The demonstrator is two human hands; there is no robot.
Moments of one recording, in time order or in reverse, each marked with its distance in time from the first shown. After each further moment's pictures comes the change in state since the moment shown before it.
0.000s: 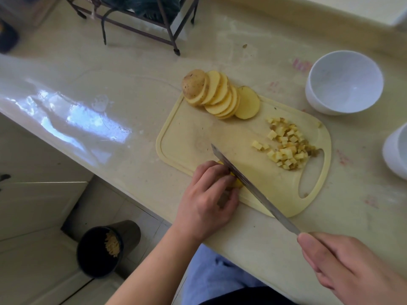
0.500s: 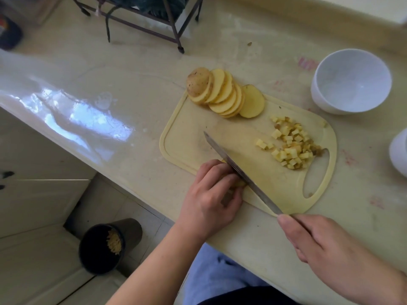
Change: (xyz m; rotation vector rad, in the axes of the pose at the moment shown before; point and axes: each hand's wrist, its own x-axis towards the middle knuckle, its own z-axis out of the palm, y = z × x) left_hand 0.003 0.002 -0.001 -0.012 0.008 0.006; right_hand 0.023 -0.014 0.011 -0.037 -0.002 -0.072
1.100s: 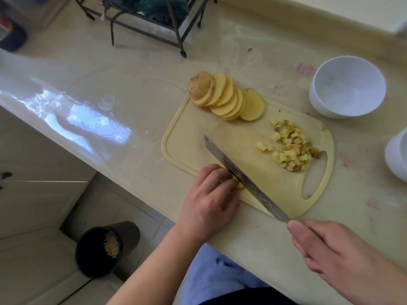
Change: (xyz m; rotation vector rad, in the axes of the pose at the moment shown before) left_hand -0.007 -0.004 -0.002 0.019 0.010 0.030; right_hand -0.011 -0.005 -0.010 0.107 -0.072 0.078
